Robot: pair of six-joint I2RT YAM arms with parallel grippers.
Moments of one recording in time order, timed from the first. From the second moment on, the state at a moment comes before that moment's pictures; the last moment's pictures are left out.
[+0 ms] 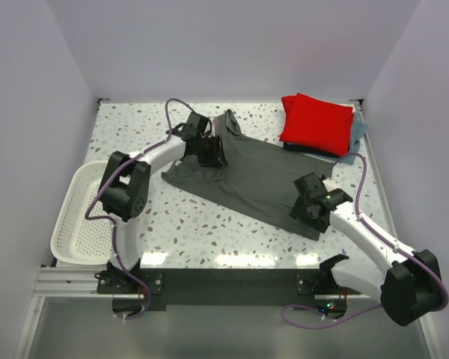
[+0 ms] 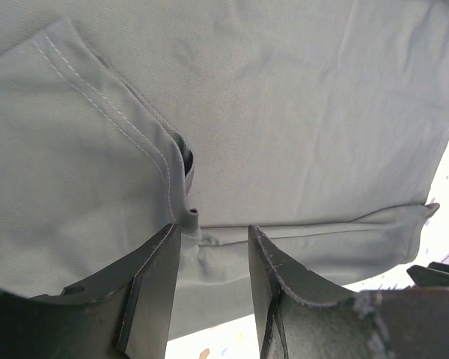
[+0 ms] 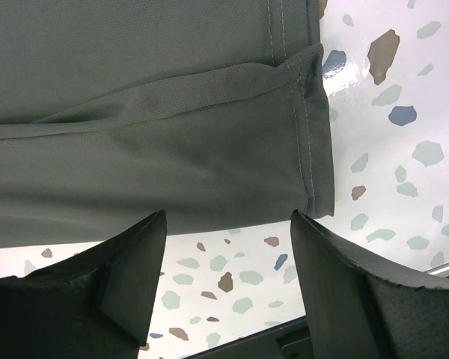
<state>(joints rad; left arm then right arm) -0.44 2.01 1.49 -0.42 0.34 -0.52 0.43 1.09 0.68 -0.86 0.35 0.93</state>
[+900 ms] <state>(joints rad) -0.48 2.11 1.55 -0.44 0.35 -0.53 0.43 1.07 0.74 -0.89 0.35 0.92</state>
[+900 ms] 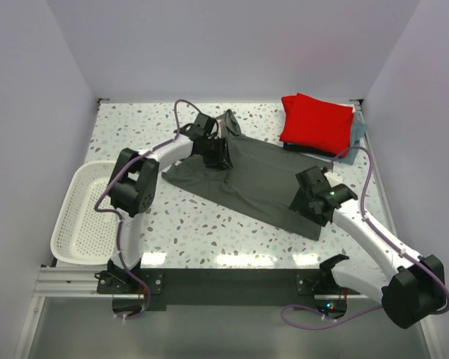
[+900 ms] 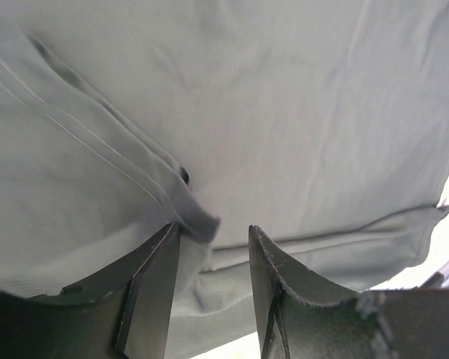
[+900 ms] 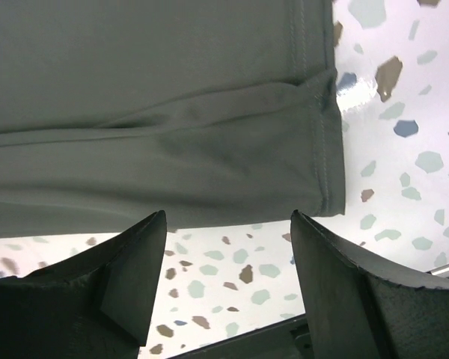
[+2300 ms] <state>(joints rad) -0.38 1.96 1.27 -0.31 0.20 -0.45 0.43 1.52 0.82 -0.56 0.21 0.77</state>
